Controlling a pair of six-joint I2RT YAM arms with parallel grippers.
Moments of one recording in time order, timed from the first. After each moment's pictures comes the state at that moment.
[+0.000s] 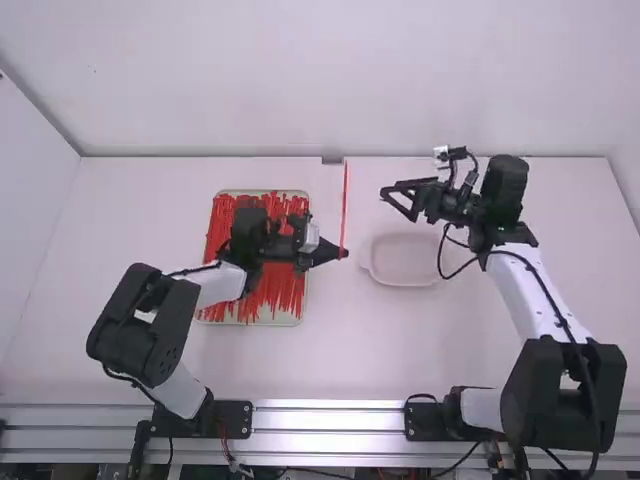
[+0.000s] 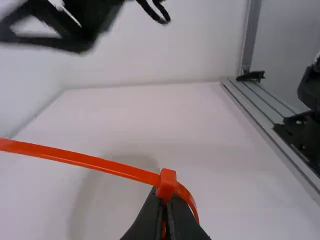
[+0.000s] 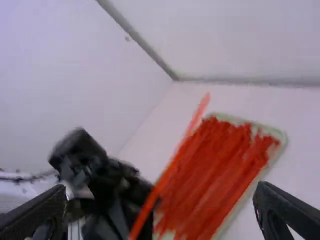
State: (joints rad) left arm -0.30 1.70 0.72 0.83 1.24 0.24; right arm -0.04 1.44 0.99 0.06 -1.19 0.36
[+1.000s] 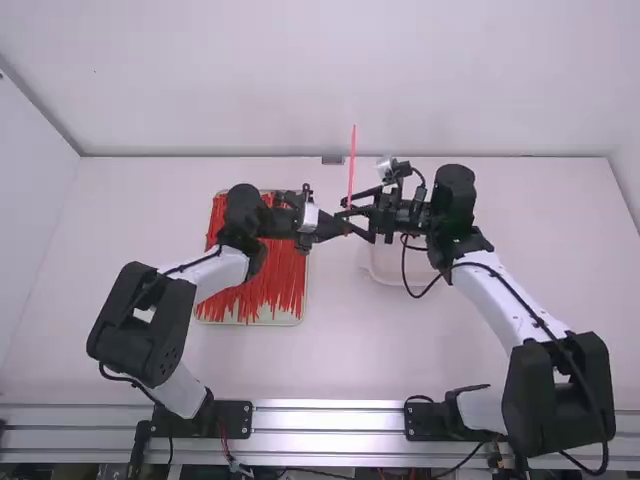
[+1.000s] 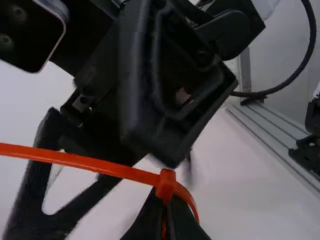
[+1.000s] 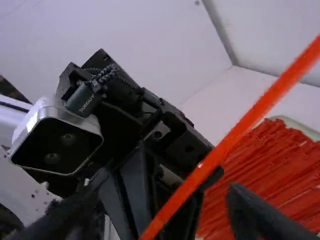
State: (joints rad) left arm -0.31 1.70 0.86 1.03 1.29 0.08; right arm 0.23 1.44 0.91 0.33 -1.20 0.36
